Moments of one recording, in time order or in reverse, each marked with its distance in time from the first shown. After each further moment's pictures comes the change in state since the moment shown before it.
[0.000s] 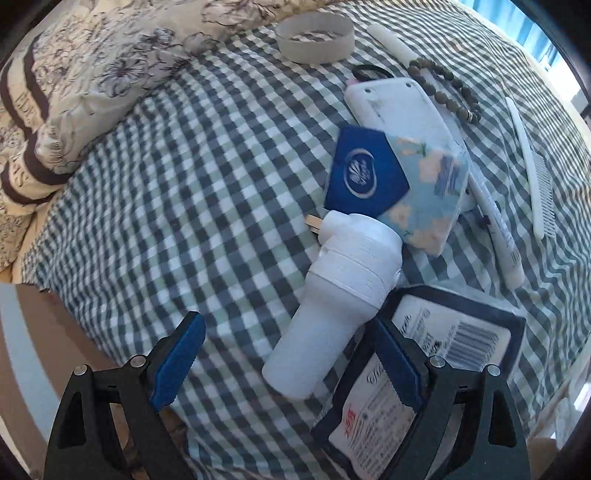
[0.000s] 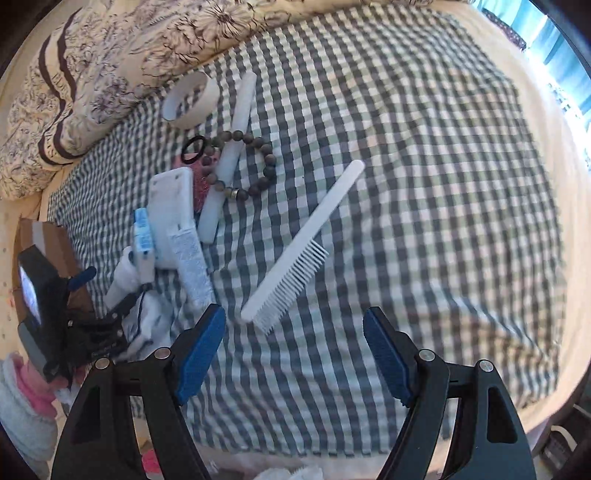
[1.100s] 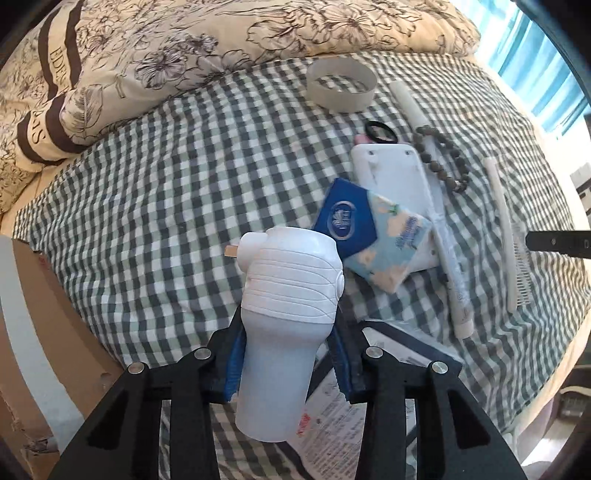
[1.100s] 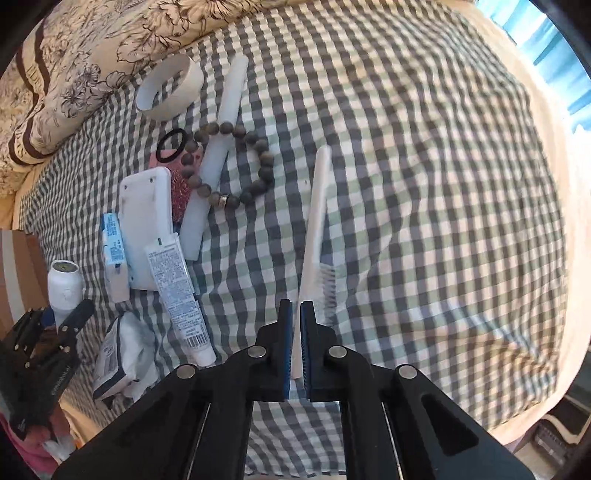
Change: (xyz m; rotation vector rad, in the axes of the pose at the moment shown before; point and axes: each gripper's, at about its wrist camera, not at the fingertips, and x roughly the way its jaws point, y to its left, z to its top) left arm -0.035 0.015 -0.027 -0.221 -0.074 -0.085; right arm 0.025 0.016 0.003 0.032 0.027 -0.116
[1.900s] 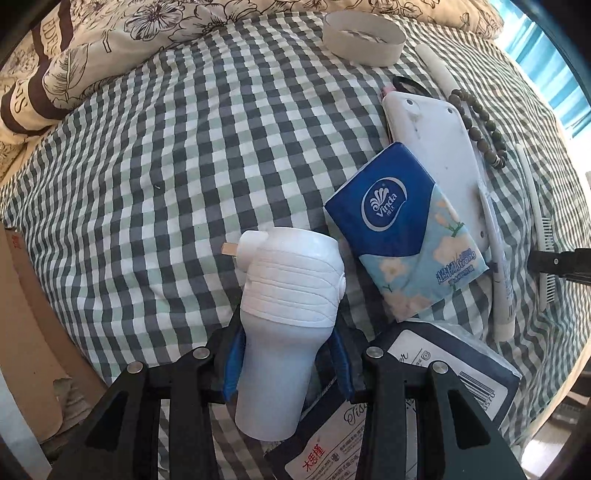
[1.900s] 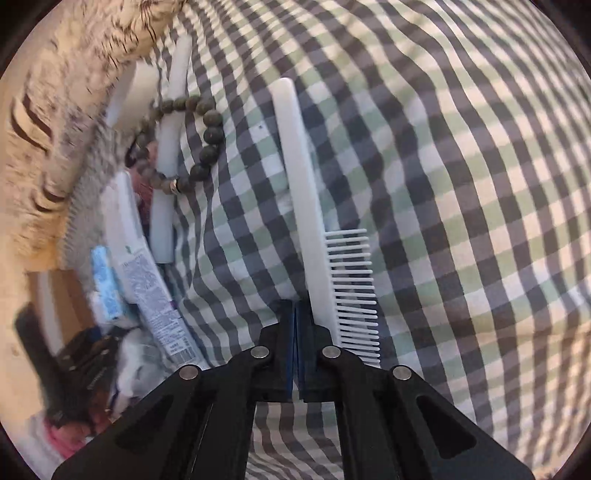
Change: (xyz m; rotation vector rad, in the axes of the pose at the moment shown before) left arm 0.049 0.001 -0.003 -0.029 0.089 -0.020; right arm 0.056 -0.070 -0.035 0.188 0.052 0.364
